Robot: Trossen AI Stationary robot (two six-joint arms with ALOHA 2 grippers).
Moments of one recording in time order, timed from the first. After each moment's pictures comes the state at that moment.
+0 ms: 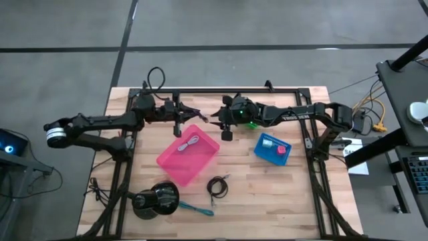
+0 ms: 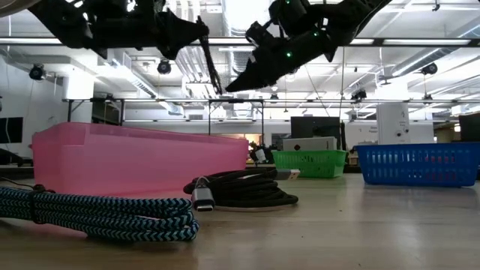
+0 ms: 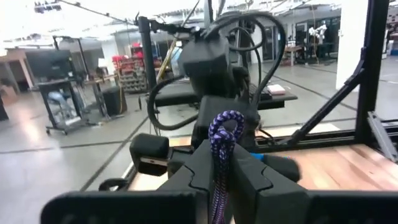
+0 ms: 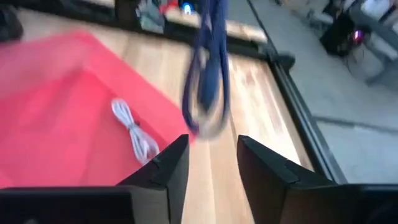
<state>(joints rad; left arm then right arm) 0.40 1.08 0.56 0.66 0.35 0.10 -0.25 1.70 1.09 0.17 -0.07 -0.30</state>
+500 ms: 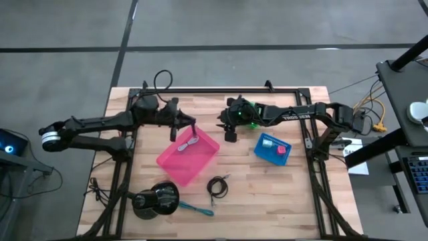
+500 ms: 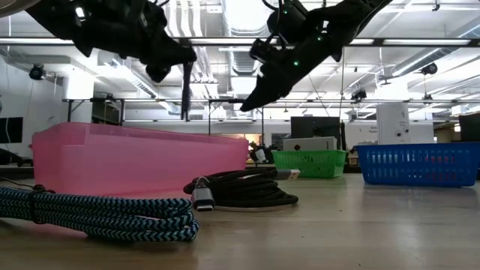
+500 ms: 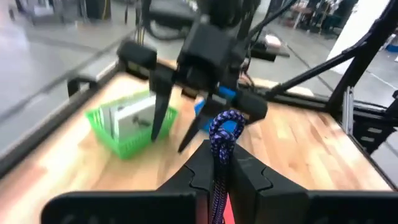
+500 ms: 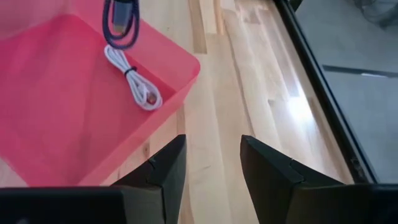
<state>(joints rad) 0.40 0.99 0.57 0.24 0.35 -0.09 -0.25 1.69 1.08 -0.02 -0.01 -0.24</state>
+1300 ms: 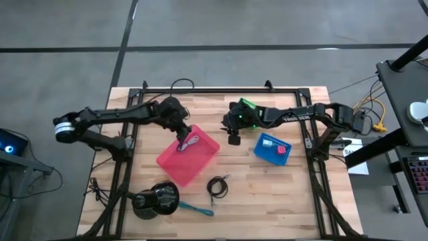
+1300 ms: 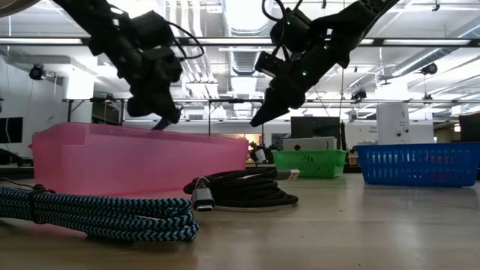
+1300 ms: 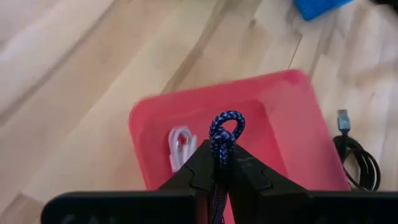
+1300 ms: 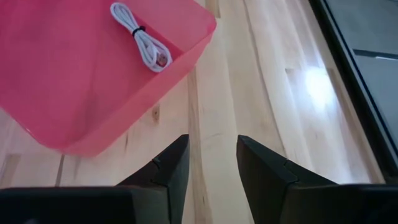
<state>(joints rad) 0.40 1.23 0.77 -0.38 0.24 -0.33 -0.25 1.69 1.02 -0.05 -0.01 -0.25</state>
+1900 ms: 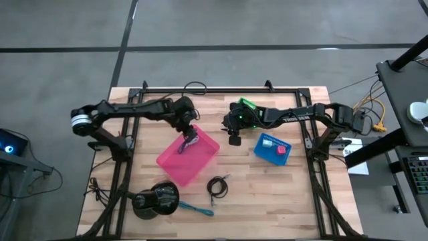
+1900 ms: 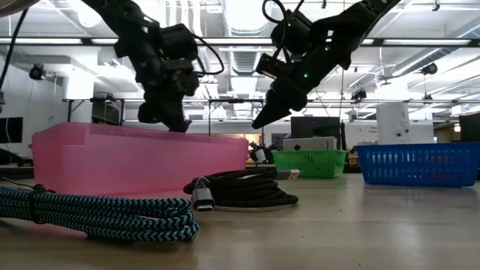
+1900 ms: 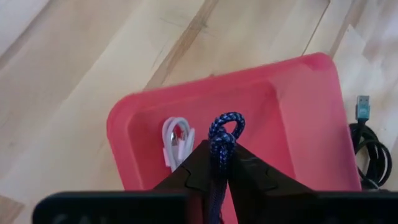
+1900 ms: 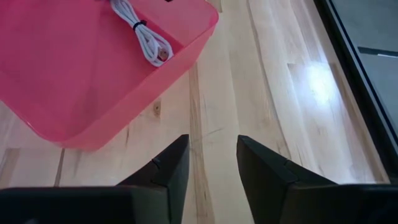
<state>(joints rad) 0.38 1.45 0.95 -0.54 0.26 -0.33 -0.25 1.69 1.01 -0.05 -0.01 -0.25</state>
